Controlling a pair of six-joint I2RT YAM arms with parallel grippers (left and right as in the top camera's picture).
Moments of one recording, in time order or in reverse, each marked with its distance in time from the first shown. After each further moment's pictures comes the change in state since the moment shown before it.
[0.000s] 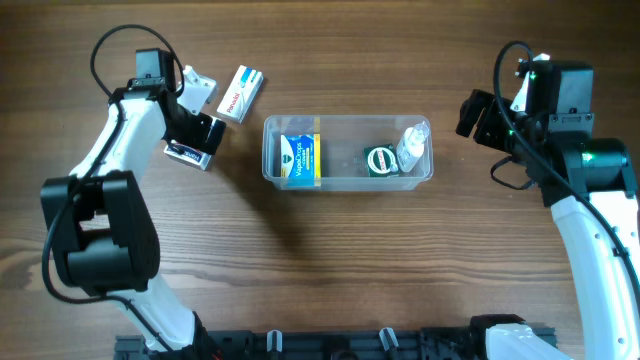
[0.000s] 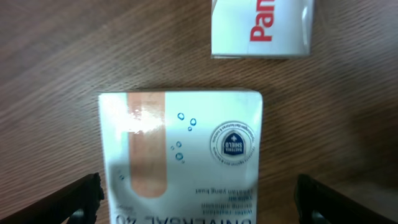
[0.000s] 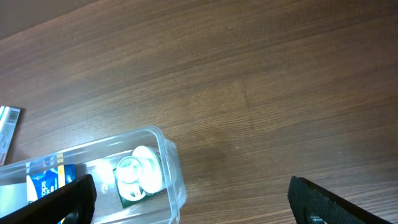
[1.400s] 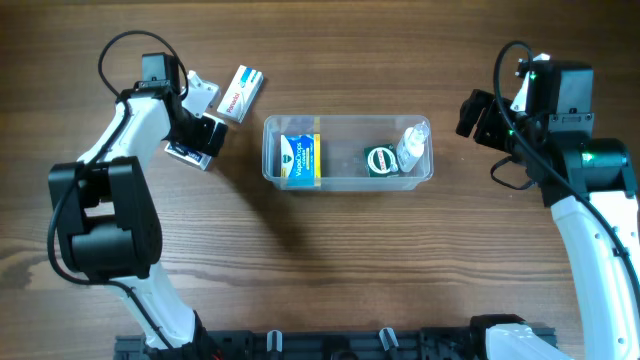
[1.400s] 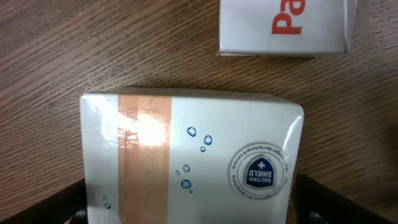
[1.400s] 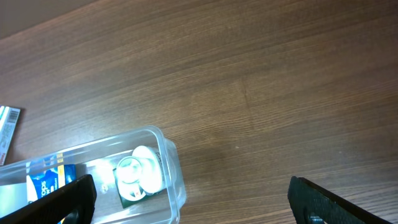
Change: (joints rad) left arm 0.000 0.069 0.003 0.035 -0.004 -0.006; right arm 0.000 0.000 0.000 0.000 0.000 0.000
